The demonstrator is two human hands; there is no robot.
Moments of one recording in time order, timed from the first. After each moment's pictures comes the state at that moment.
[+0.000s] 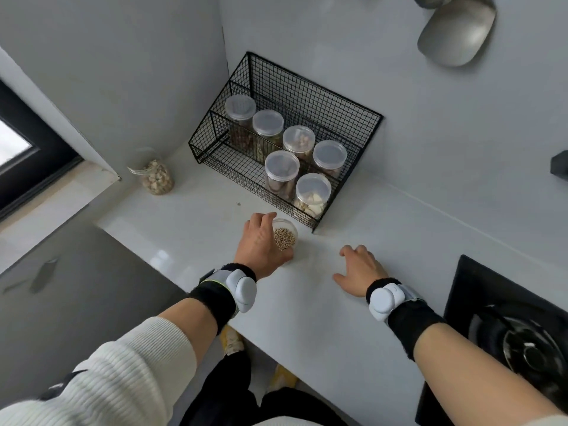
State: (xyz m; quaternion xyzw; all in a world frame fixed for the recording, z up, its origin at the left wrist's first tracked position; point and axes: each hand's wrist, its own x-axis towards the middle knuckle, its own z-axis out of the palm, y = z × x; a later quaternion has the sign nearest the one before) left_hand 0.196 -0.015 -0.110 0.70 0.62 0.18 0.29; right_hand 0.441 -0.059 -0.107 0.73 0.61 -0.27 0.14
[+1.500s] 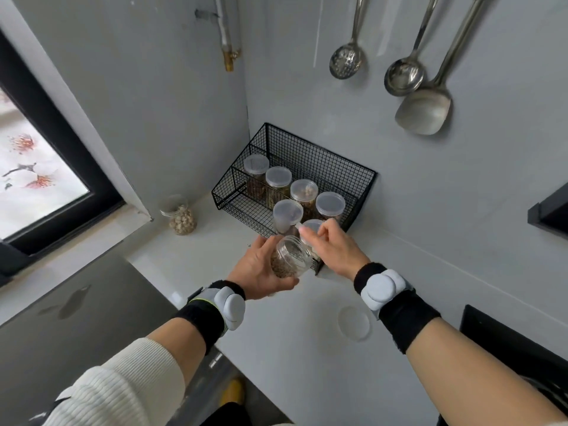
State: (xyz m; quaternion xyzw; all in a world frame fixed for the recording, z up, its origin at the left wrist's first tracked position) left_hand 0.172 -0.010 -0.046 0.76 0.54 0.25 0.28; right_hand 0.392 0.000 0.017 0.64 0.61 -0.39 -0.24
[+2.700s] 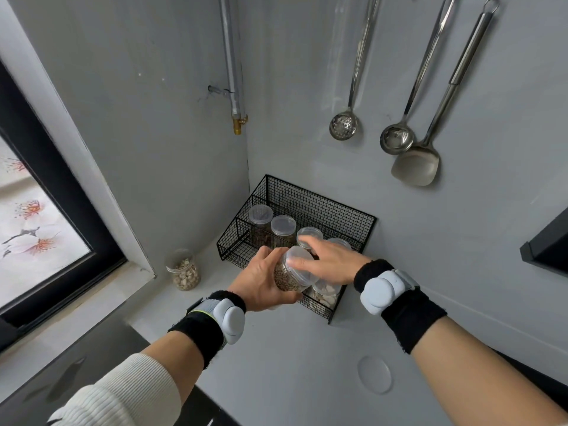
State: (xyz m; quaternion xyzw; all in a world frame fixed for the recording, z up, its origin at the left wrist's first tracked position) left_hand 0.130 0.062 0.013 0.82 0.47 0.25 0.22; right_hand 0.343 0.053 0.096 0.62 0.73 -0.29 -0.04
